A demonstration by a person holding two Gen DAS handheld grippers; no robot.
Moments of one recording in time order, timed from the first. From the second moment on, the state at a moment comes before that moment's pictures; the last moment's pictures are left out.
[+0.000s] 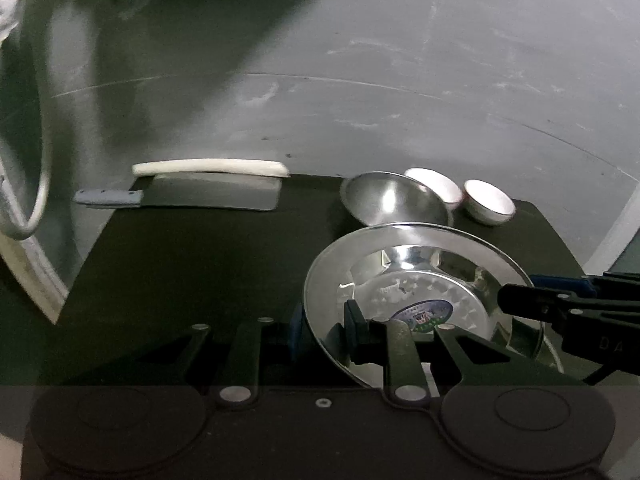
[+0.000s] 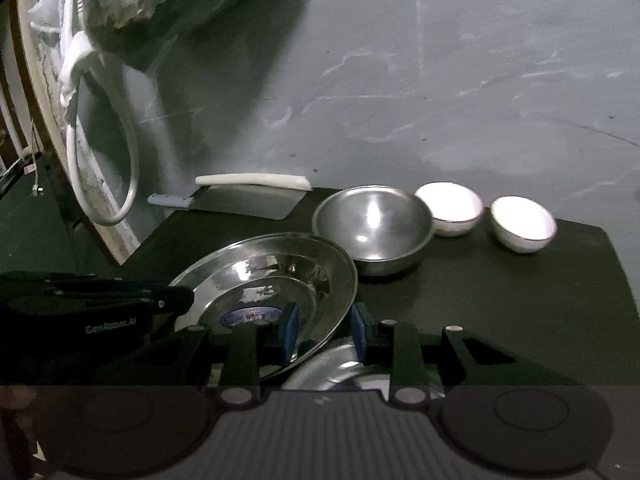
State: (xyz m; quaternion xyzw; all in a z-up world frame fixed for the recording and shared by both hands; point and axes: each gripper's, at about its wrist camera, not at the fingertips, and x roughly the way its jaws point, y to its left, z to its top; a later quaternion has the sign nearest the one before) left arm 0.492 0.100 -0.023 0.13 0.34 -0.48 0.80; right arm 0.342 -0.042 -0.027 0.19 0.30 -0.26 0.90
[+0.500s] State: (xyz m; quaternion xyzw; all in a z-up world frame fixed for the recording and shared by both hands) left arm 0.443 0.075 -0.027 0.18 0.34 -0.51 0.77; right arm 0.274 -0.061 -0.038 0.22 0.30 -0.29 0.88
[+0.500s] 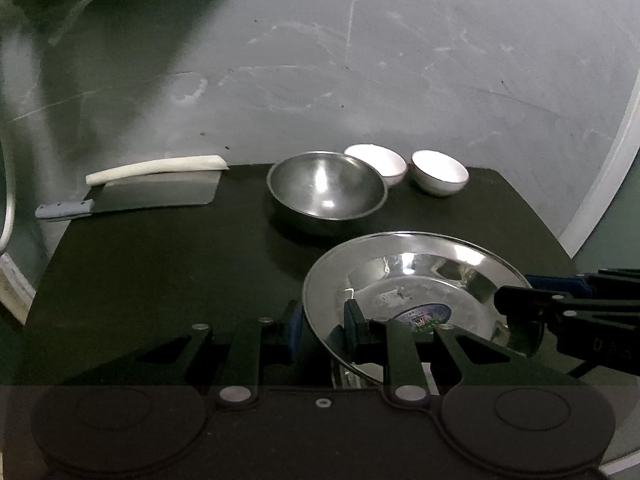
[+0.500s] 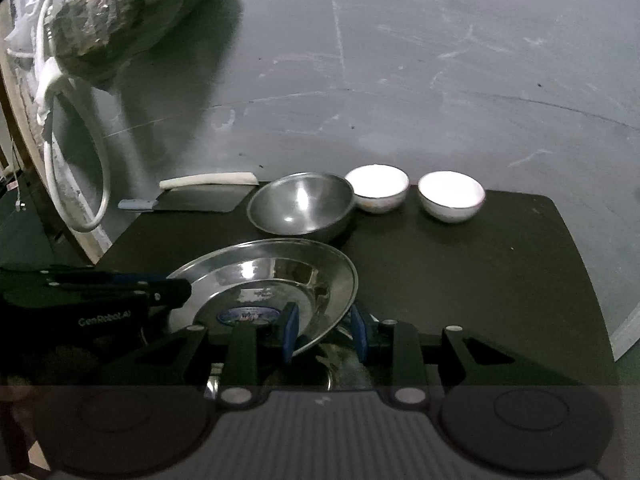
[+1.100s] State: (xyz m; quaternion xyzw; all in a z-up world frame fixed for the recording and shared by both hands) left arm 0.418 0.074 -0.039 0.22 0.35 -0.50 0.76; right arm 0.250 -0.067 -0.054 0.23 0.33 -0.26 0.88
